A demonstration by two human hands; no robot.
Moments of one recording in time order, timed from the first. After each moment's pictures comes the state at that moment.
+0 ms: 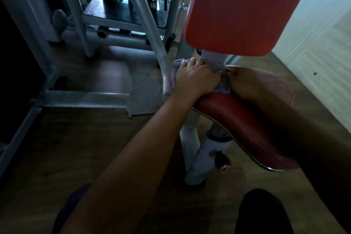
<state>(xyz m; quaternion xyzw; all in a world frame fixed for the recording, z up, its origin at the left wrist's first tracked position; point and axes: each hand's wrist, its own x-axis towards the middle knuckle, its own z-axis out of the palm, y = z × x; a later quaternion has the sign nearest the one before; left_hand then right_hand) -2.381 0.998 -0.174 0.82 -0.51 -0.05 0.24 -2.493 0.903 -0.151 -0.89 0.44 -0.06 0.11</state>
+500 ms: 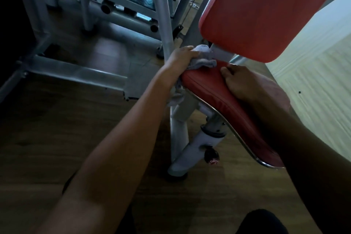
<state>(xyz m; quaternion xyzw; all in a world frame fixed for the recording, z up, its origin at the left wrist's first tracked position) -2.321 1.019 -0.201 0.62 -0.27 -0.36 0.64 -2.483 0.931 -0.150 -0.90 0.42 -0.07 0.11</state>
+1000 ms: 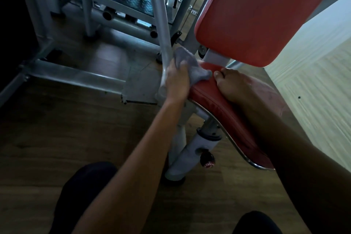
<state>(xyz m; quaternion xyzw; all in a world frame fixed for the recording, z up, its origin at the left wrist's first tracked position) -2.394 1.046 -0.208 0.58 -0.11 -0.28 0.76 -2.478 0.933 -0.151 -0.90 0.43 -0.03 0.07</state>
